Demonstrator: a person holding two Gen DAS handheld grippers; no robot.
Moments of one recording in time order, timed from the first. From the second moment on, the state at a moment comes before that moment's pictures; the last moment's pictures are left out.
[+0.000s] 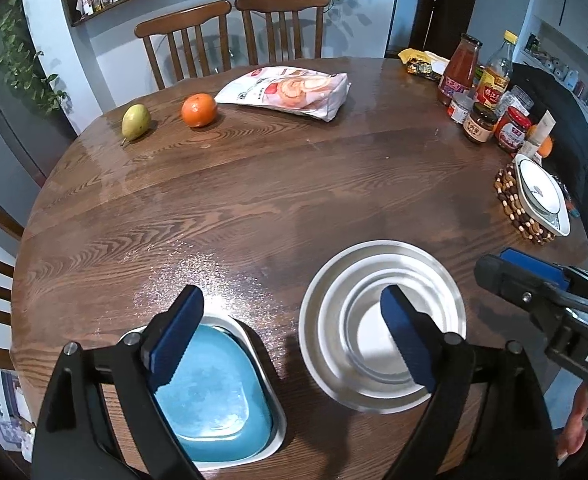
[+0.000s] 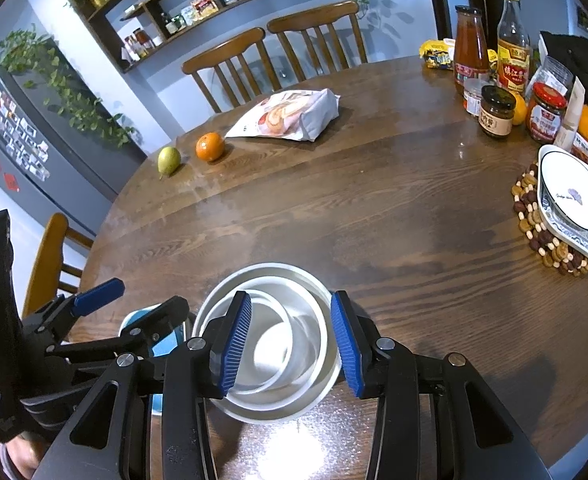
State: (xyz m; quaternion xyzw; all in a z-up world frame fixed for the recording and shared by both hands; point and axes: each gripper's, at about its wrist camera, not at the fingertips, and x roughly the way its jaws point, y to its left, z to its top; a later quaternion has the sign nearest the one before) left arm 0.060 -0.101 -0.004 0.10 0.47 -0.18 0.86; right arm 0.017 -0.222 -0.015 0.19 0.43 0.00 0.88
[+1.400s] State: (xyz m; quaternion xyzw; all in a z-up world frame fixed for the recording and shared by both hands) left arm 0.082 -0.075 -0.038 0.16 0.52 -0.16 0.83; right arm 0.004 -0.262 -0.067 0.23 0.50 -0.04 0.84
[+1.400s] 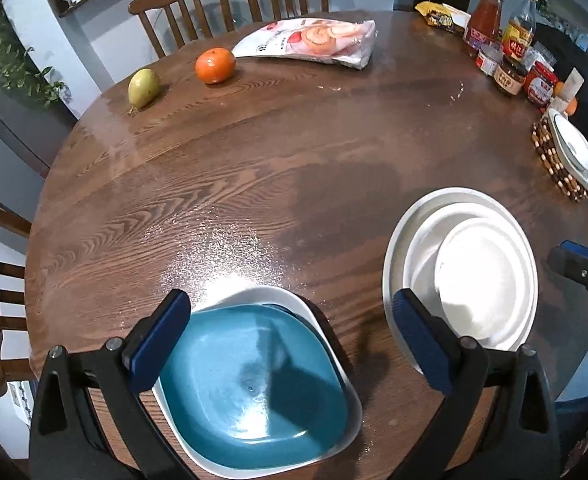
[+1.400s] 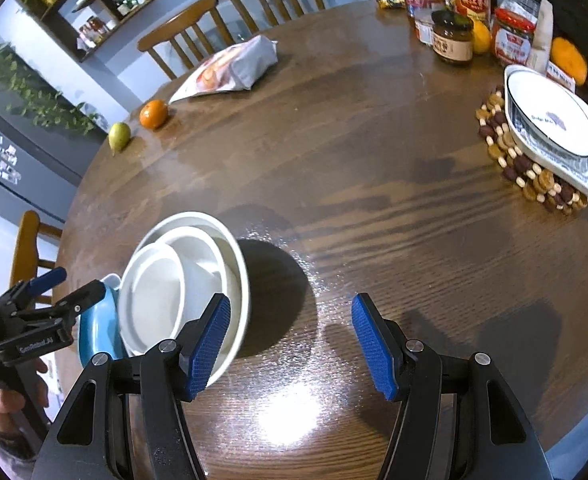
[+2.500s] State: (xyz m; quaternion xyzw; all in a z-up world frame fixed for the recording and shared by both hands) left arm 0.093 -0.097 -0.066 0.17 0.55 -0.18 0.79; right arm 0.023 -0.261 -0.096 0.26 0.53 -0.01 0.81
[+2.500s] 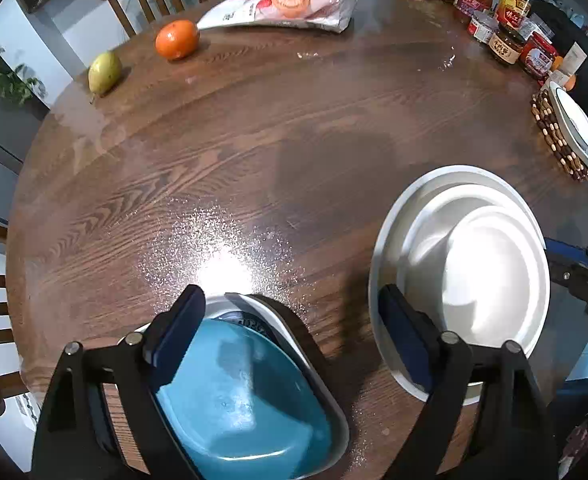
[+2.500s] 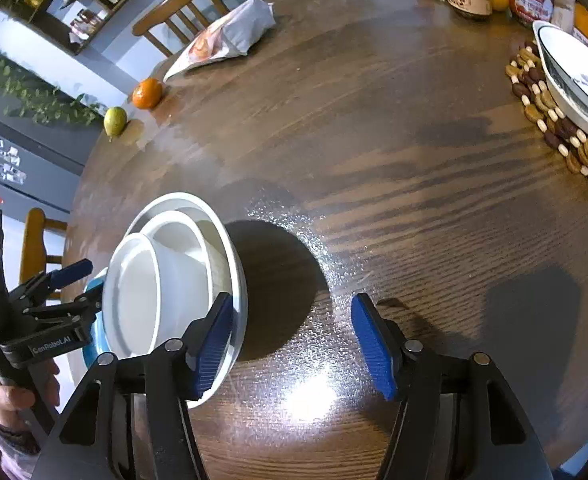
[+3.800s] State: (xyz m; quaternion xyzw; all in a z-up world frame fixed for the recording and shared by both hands) left arm 0.059 -0.125 -0.064 0.17 0.50 -0.18 0.83; right arm 0.024 -0.238 -0.085 0.22 0.51 0.02 0.83
